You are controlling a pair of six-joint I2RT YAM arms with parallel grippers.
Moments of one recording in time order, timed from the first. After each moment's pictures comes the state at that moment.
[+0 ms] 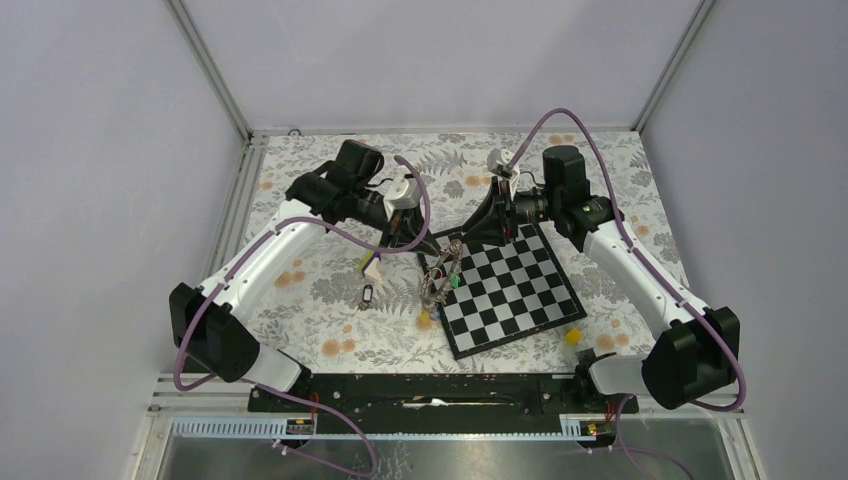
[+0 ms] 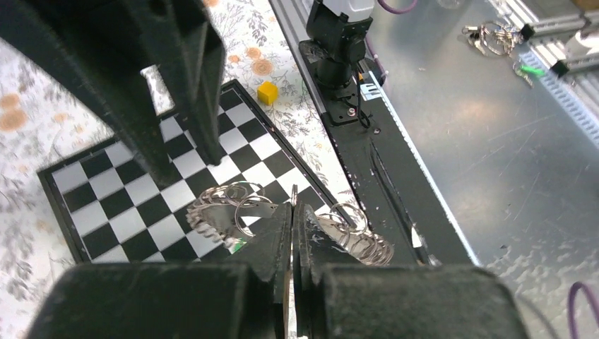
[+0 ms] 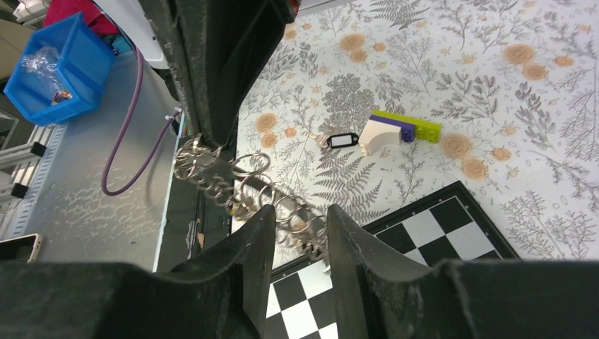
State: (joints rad) left arm -0.53 1.47 1.44 -0.86 1.30 0.82; right arm 0.36 1.33 1.13 -0.30 -1.18 -0.19
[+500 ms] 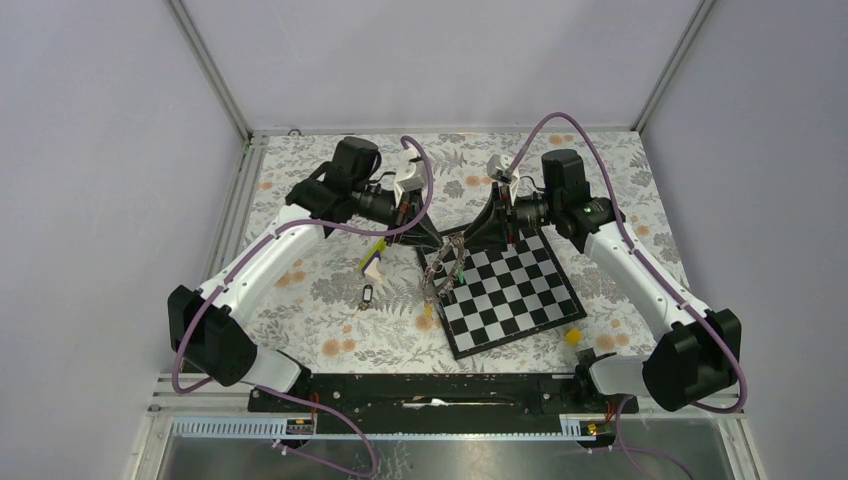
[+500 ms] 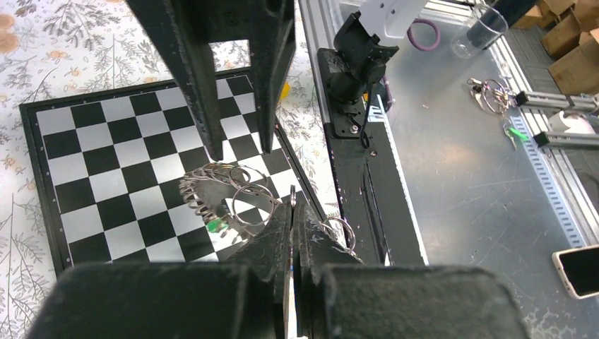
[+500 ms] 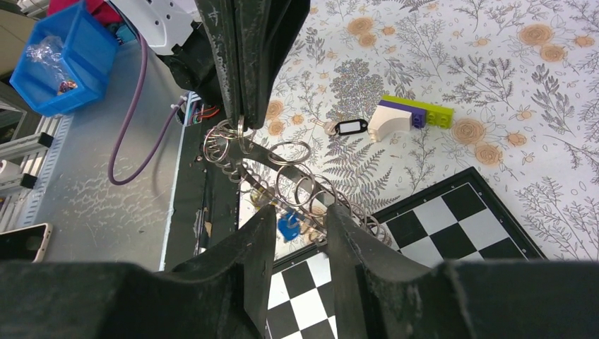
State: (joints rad) left arm -0.53 1.44 1.36 -0.60 1.21 0.37; right arm 0.36 1.32 1.13 -0.41 -1.18 -0.26
